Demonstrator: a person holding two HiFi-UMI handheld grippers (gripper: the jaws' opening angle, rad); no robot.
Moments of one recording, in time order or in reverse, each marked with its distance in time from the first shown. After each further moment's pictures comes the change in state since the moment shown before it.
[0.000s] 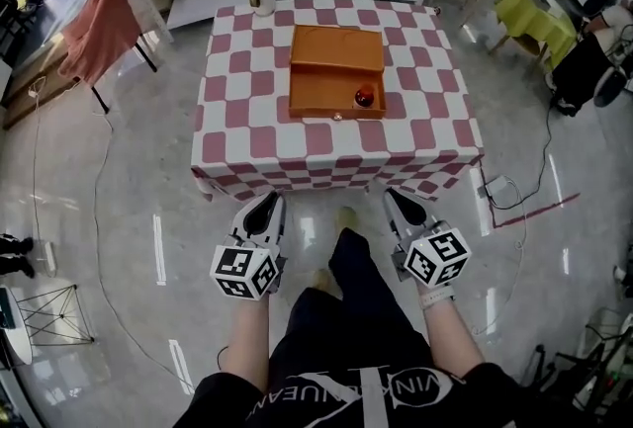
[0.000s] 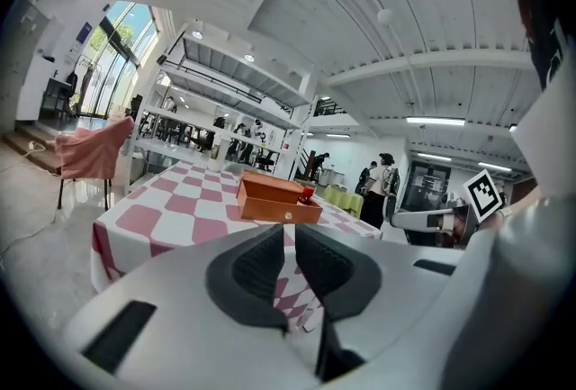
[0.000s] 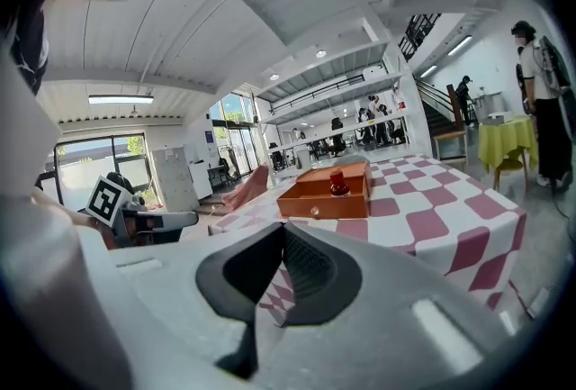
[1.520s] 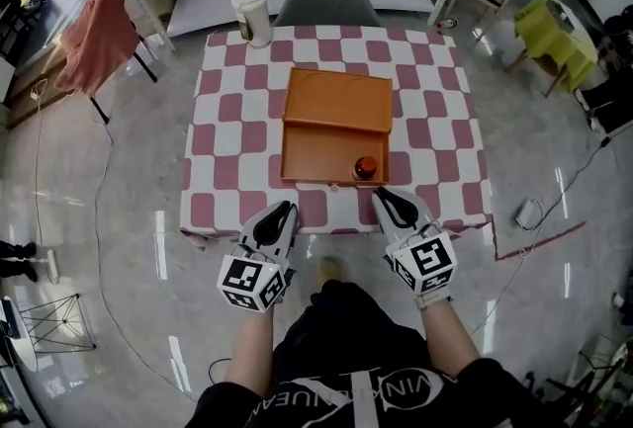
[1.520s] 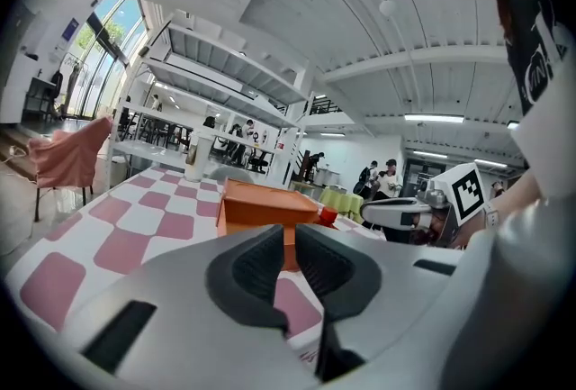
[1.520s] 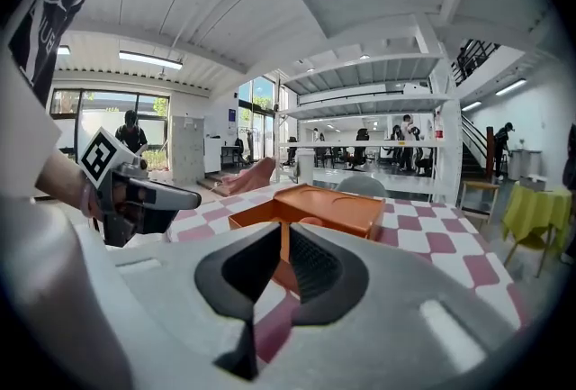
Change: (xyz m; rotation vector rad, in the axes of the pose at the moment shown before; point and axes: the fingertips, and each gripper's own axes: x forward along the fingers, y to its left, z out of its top) left arm 0.147 0.018 0.051 0.024 0.000 -0.040; right arm 0.137 -0.079 0.073 -0.303 0.048 0.065
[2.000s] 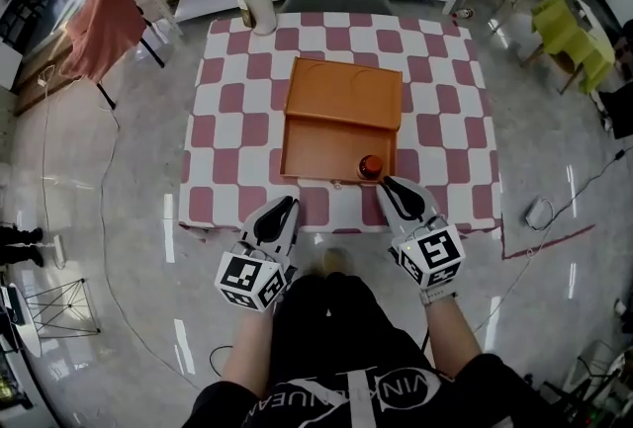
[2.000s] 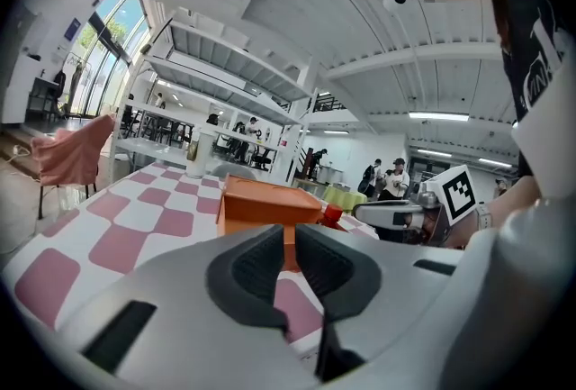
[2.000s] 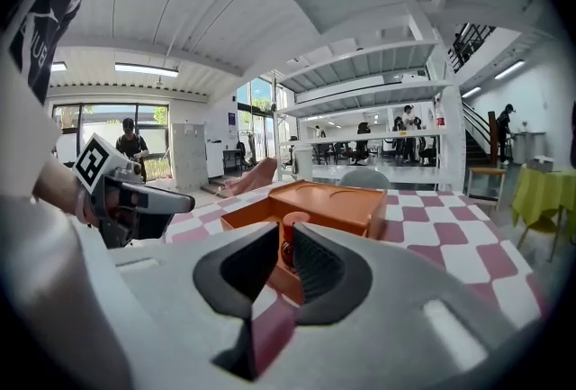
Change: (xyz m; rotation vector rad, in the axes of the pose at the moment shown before) left arm 0.017 0.001 -0.003 -0.006 0.010 0.023; right arm 0.019 -0.024 -0.009 0.053 -0.002 0.037
